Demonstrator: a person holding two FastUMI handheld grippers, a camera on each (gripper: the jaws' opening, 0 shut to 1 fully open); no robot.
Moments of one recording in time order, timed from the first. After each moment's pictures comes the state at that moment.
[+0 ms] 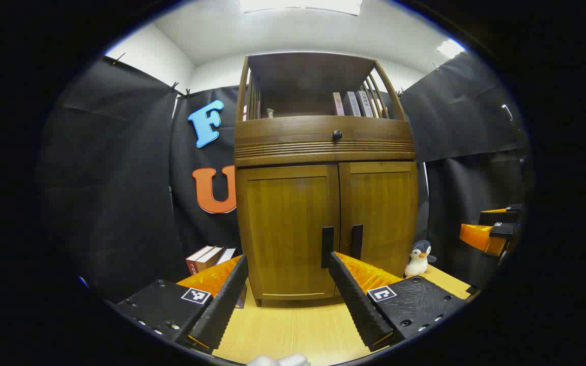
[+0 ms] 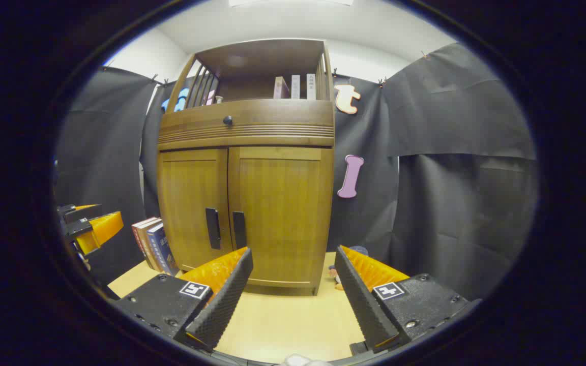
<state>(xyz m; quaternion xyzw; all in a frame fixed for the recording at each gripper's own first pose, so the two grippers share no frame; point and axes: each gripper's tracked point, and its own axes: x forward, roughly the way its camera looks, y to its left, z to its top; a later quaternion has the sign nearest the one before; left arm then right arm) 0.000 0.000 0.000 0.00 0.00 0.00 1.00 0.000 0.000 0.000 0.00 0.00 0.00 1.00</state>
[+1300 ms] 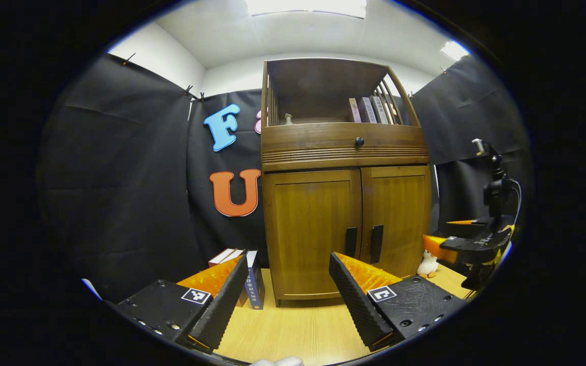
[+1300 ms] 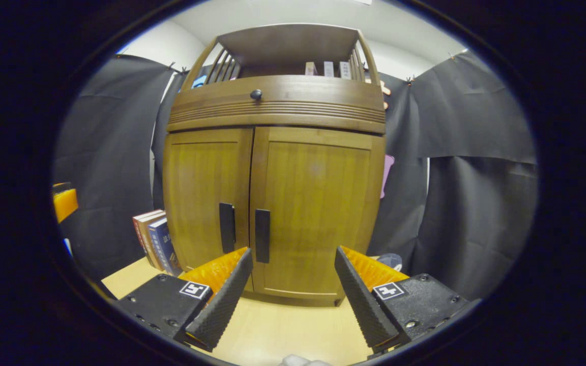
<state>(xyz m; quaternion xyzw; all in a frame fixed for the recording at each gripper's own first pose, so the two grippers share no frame) -0.027 0.058 0.002 0.00 -0.01 0.03 1.00 0.109 0.072 -0.019 -0.03 0.01 0.05 1.00</state>
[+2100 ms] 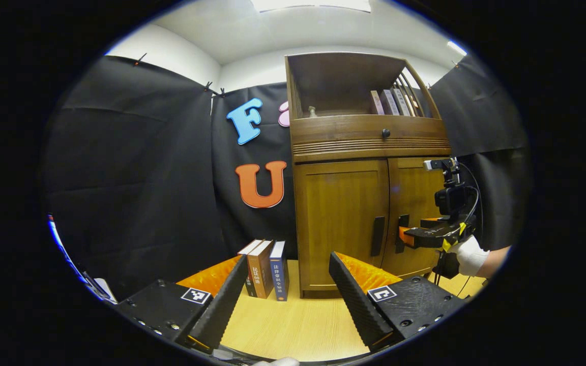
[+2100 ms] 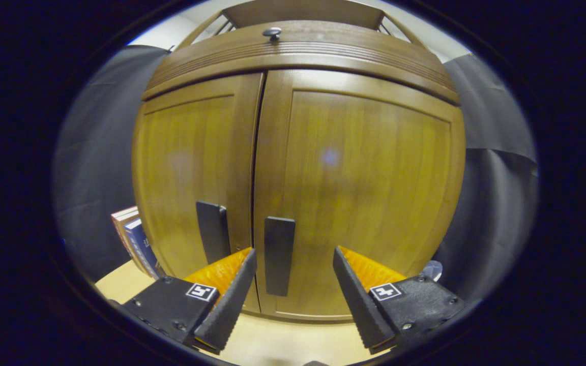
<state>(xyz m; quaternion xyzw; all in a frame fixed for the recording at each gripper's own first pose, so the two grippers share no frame) -0.051 0.101 -0.006 0.01 0.01 0.10 0.99 0.256 0.126 -0.044 -0.04 0.06 0.06 1.00</state>
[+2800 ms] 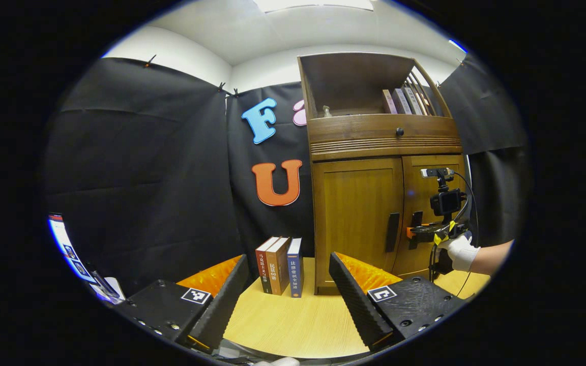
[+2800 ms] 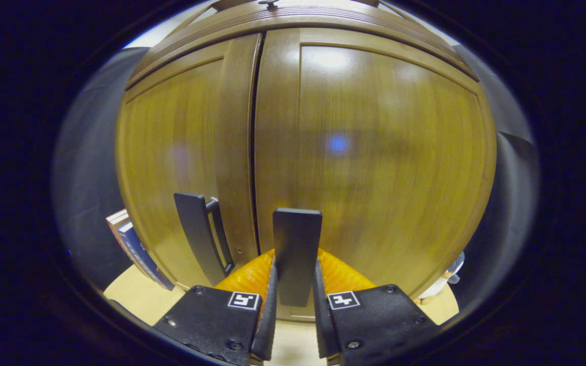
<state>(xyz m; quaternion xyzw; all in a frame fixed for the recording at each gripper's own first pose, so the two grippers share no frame) -0.072 0.120 -0.012 0.00 0.02 0.14 0.99 0.291 0.148 -0.064 -0.01 0.09 0.07 0.99</state>
